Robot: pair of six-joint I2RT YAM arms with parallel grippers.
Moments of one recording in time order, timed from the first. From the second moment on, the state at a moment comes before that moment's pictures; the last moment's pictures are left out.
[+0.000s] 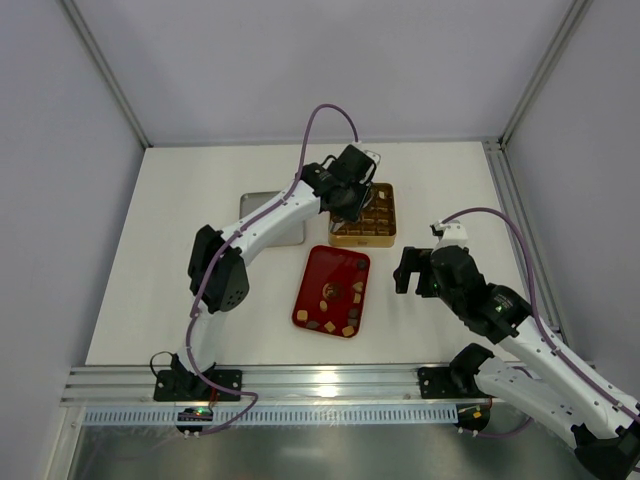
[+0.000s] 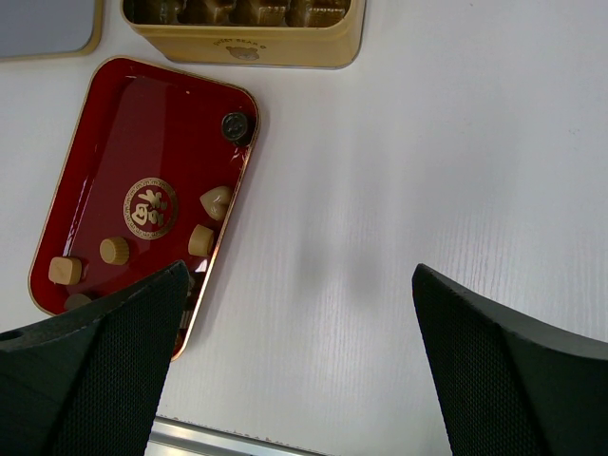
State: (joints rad) left arm -0.79 2.11 2.04 -0.85 -0.11 -0.23; right arm 0.67 0.69 0.70 -0.67 0.33 0.51
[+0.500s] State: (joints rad) left arm -0.79 2.10 2.04 -0.84 -0.10 -0.23; right arm 0.67 0.69 0.70 -0.67 0.33 0.51
